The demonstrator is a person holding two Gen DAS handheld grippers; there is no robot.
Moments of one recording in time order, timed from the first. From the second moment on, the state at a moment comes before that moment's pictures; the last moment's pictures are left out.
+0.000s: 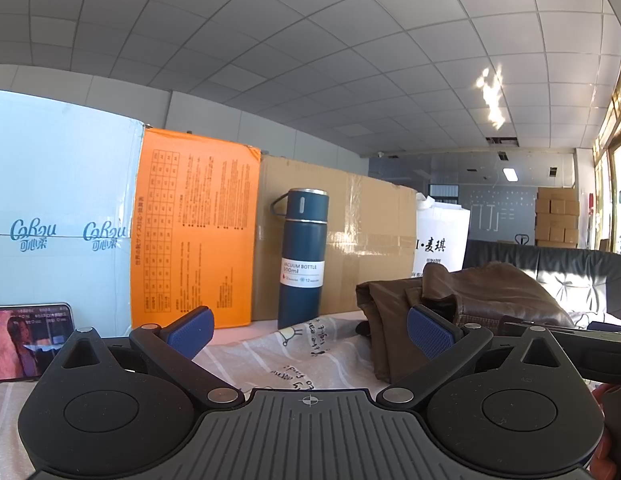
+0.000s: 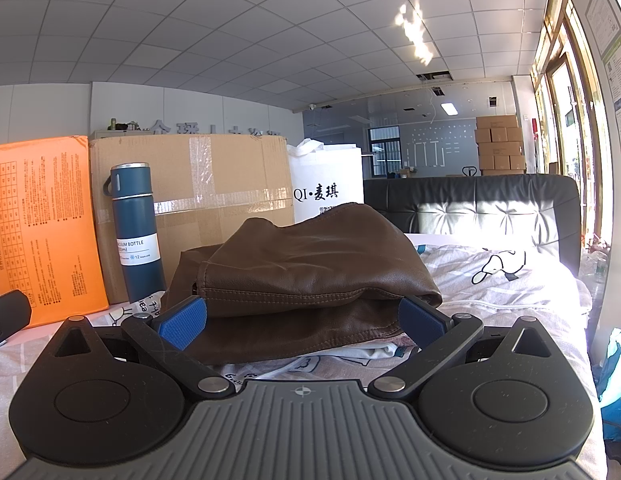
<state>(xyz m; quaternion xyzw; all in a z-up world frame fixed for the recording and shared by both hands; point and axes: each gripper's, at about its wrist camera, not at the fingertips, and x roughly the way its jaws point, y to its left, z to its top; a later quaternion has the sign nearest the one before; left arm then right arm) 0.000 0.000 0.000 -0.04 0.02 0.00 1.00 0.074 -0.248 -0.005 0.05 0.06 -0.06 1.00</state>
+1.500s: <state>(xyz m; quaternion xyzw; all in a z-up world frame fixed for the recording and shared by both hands) 0.000 -0.001 0.003 -0.03 0.02 0.00 1.00 0.073 -0.251 -0.004 0.05 0.07 -0.05 1.00</state>
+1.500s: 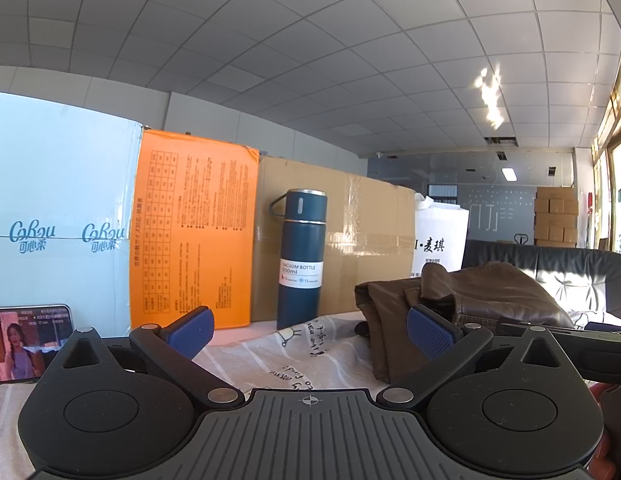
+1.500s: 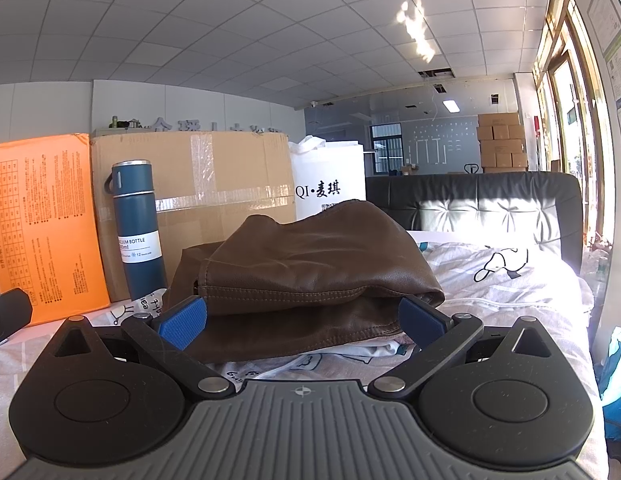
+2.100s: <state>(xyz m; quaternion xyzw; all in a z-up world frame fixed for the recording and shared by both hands) 0.001 -0.001 0.003 -0.03 0.02 0.00 1.00 0.074 -0.250 -0.004 0.05 0.07 -0.05 1.00</state>
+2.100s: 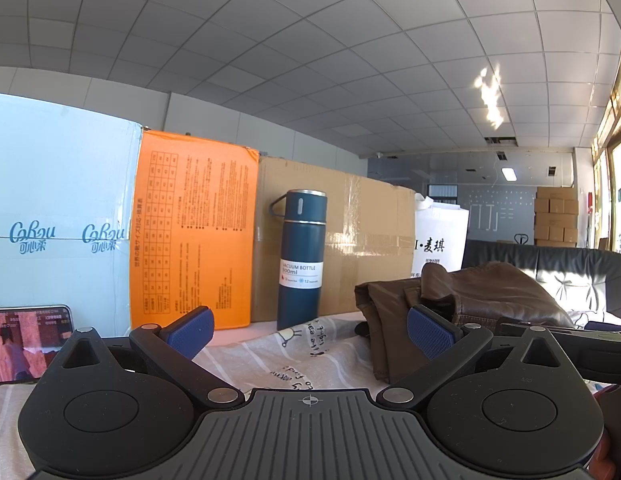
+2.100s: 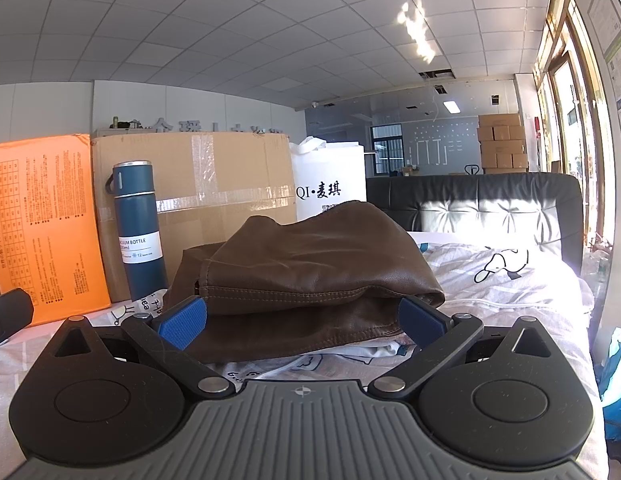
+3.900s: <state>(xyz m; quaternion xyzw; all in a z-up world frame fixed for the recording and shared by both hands) 0.000 0.000 0.003 -0.03 0.02 -0.01 1.00 0.073 -0.249 -0.004 0.04 0.06 -0.05 1.00</state>
